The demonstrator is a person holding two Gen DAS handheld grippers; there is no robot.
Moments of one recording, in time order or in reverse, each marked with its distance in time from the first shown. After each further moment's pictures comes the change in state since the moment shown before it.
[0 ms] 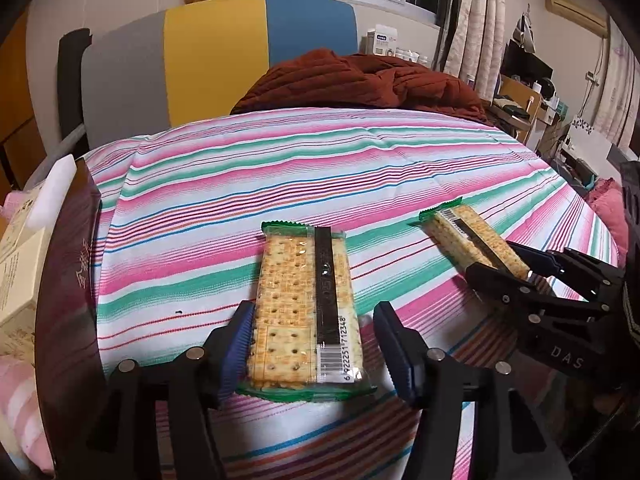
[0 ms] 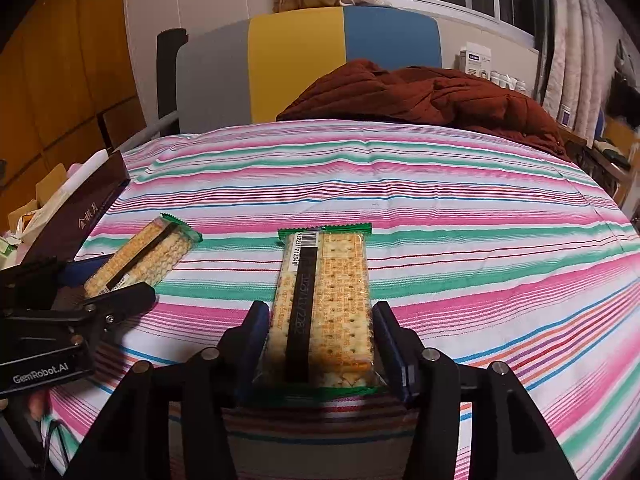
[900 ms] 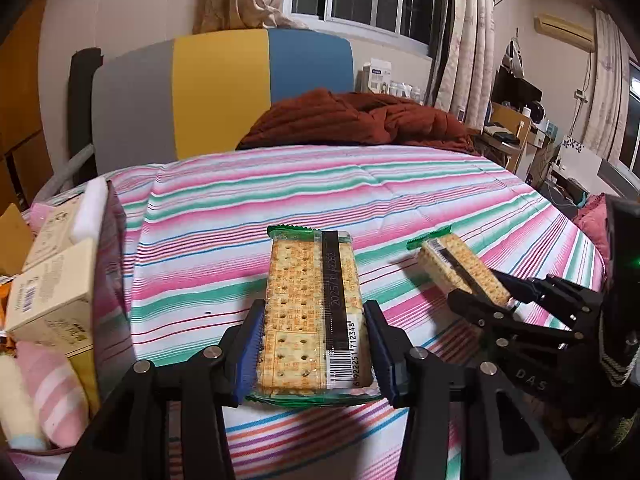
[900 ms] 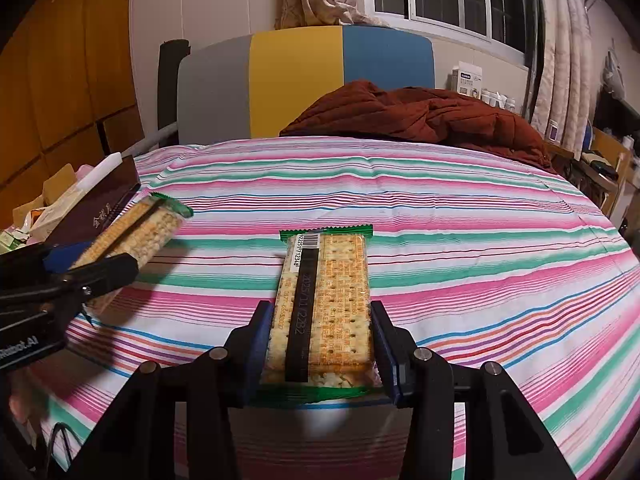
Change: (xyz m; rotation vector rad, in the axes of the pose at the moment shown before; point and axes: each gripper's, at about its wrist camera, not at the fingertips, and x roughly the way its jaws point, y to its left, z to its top) left arm -0.049 0.004 -0.010 -0.013 -0.143 -0.015; right arm -0.025 0.026 -0.012 -0.008 -0.066 -0.039
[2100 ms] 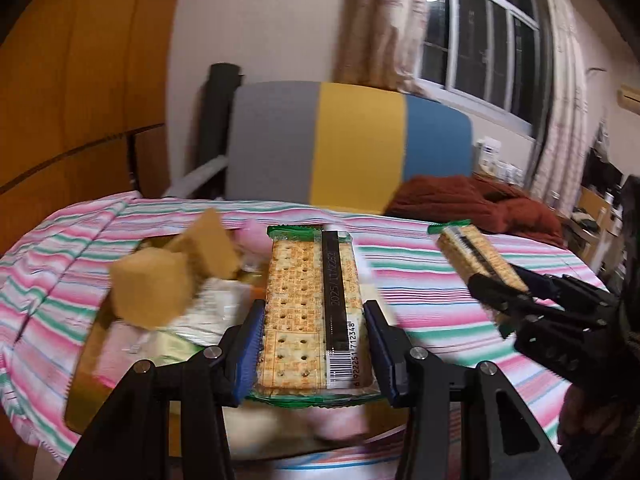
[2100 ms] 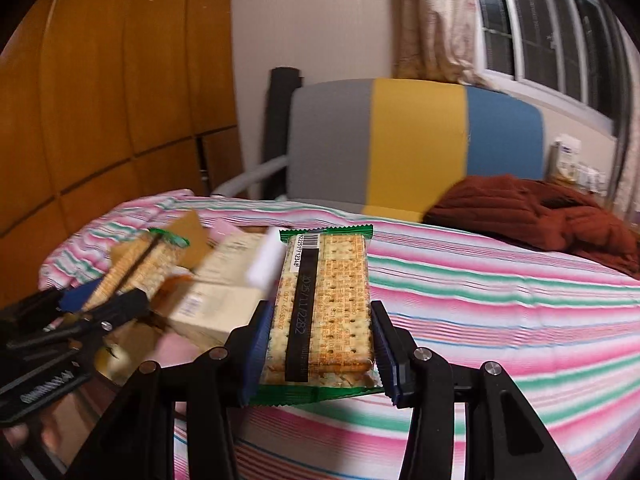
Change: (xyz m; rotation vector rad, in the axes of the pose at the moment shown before) left arm -0.104 0.146 -0.005 -0.261 -0.176 0.333; right arm -0.012 0.174 0.093 -0.178 -0.127 0.334
